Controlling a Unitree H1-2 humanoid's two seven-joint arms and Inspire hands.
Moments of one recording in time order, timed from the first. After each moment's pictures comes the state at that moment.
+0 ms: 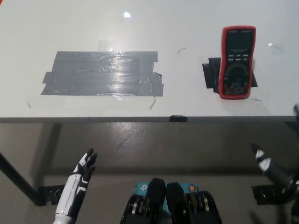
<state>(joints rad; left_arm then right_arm) 0.07 0.12 -0.07 -0.06 0.13 -0.13 -0.03 -0.04 -0.06 -0.08 -0.25 -0.42 -0.32 -0.21</state>
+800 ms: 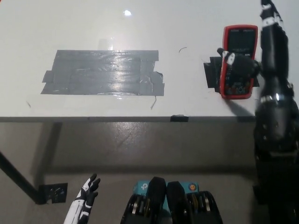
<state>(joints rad) 0.19 0.11 -0.08 -0.06 0.14 -0.14 -0.03 -0.68 -0.06 -0.02 0.04 -0.70 0.20 -0.07</state>
